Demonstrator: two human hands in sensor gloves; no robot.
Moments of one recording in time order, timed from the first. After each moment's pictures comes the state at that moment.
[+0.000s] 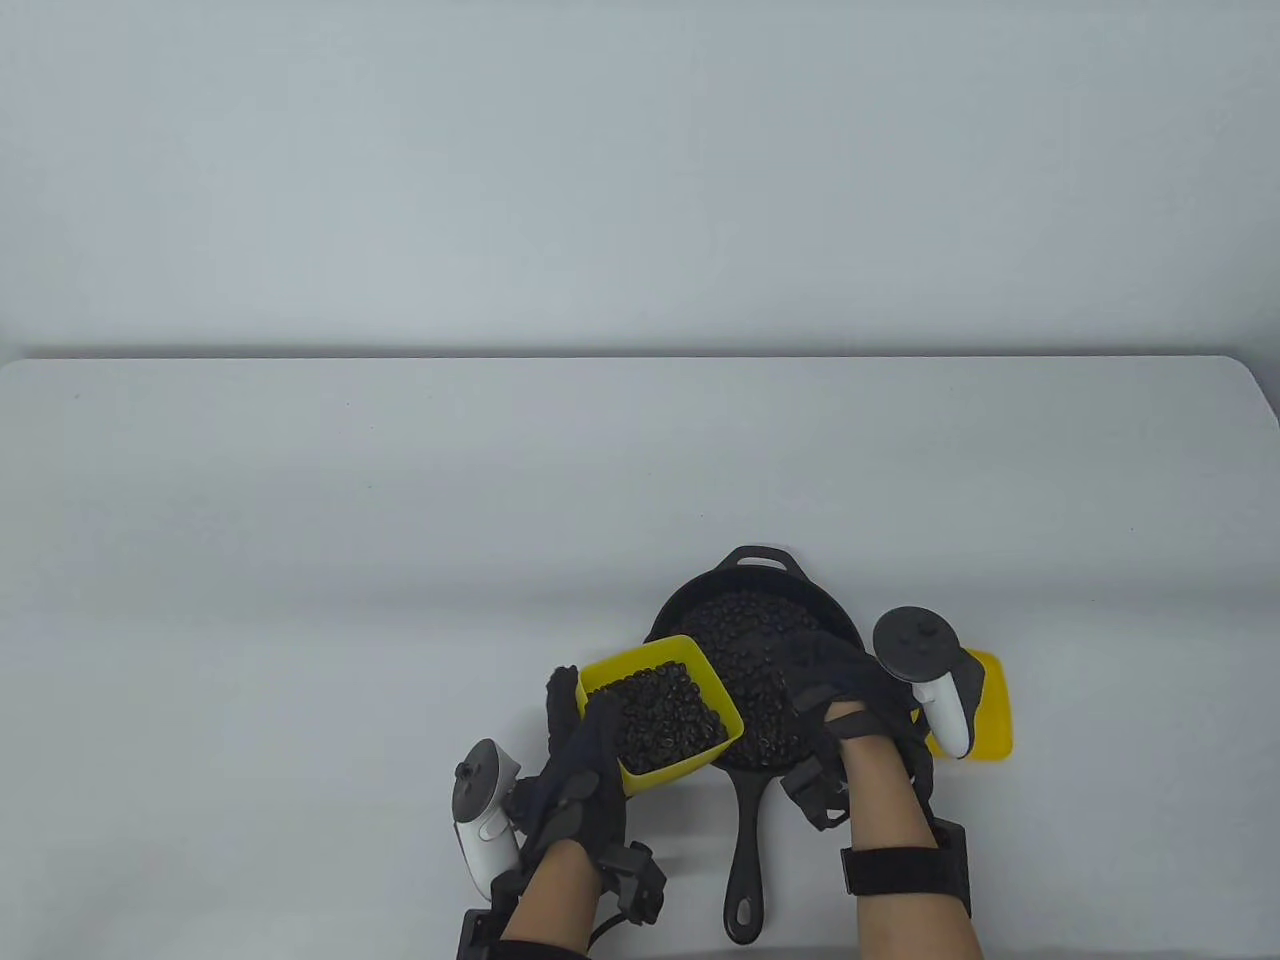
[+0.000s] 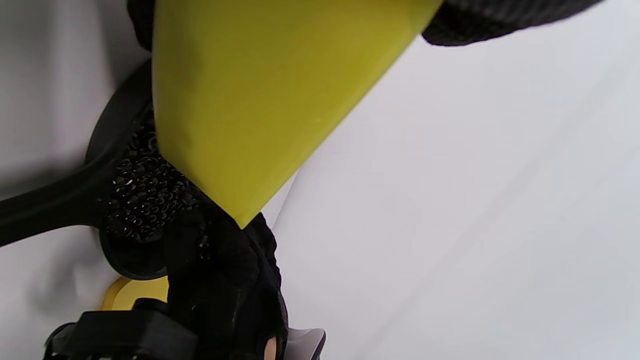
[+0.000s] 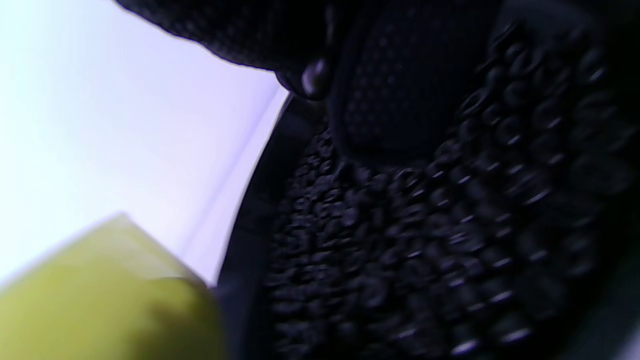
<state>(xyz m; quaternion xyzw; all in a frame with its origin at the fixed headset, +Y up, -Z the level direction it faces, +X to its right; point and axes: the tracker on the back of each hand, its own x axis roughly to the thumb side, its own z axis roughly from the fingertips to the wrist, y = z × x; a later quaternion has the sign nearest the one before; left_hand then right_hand) -0.104 -0.807 -0.228 -0.15 0.05 0.83 0.53 0.201 -0.760 -0.317 -0.04 0.12 0.89 0.44</state>
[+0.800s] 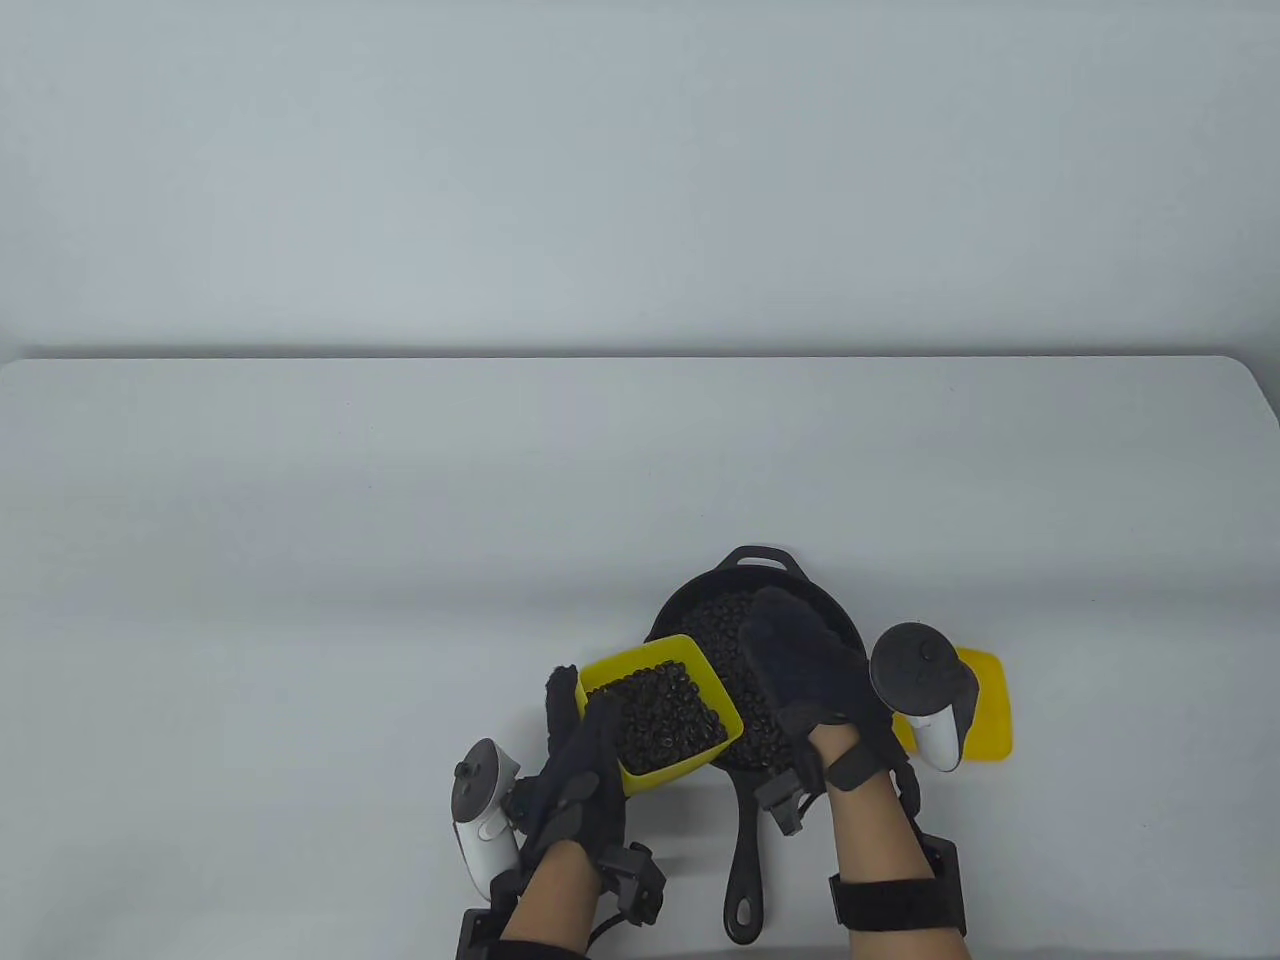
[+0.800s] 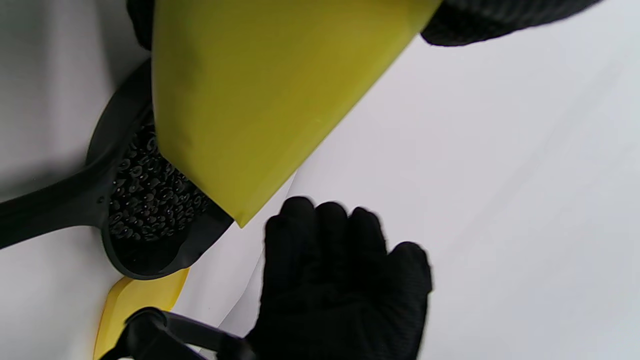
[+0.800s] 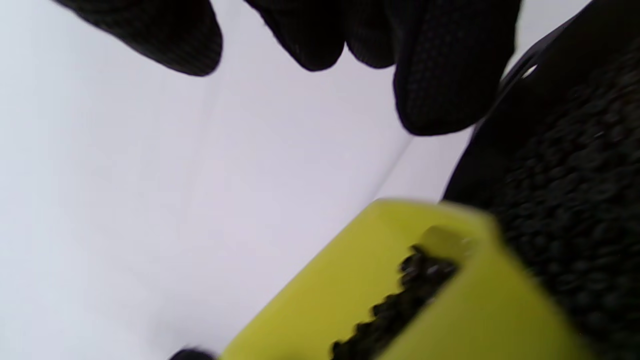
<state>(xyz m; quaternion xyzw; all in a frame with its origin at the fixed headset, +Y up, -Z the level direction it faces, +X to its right) -0.103 -0.806 -0.228 -0.16 0.04 0.83 0.54 0.154 -0.702 -0.292 0.15 0.00 0.82 0.55</state>
